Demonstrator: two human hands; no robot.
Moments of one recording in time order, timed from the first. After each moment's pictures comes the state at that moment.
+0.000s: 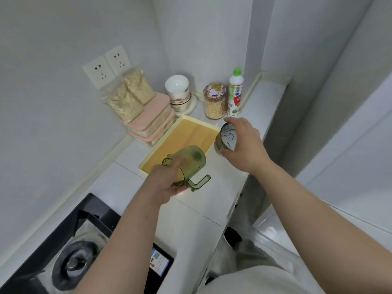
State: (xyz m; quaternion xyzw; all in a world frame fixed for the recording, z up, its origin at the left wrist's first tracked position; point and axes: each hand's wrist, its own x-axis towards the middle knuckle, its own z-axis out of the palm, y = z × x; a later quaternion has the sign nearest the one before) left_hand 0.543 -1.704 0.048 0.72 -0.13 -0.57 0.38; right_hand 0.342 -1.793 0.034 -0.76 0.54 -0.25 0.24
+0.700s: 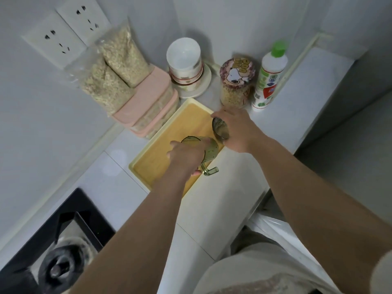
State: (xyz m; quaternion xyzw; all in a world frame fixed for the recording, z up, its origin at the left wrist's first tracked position) left_hand 0.530 -1.903 -0.023 0.87 -0.12 -0.43 0.22; right_hand 0.404 -2.016 -0.068 -0.87 0.40 -0.04 0.28
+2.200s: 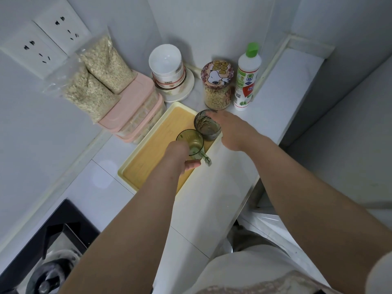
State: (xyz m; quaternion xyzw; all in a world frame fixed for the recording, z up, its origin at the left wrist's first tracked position) left_hand 0.514 -1.912 -0.016 0.78 0.05 -0.54 0.31; right_hand 0.378 -1.998 -0.037 -0.83 0.46 0.03 0.32
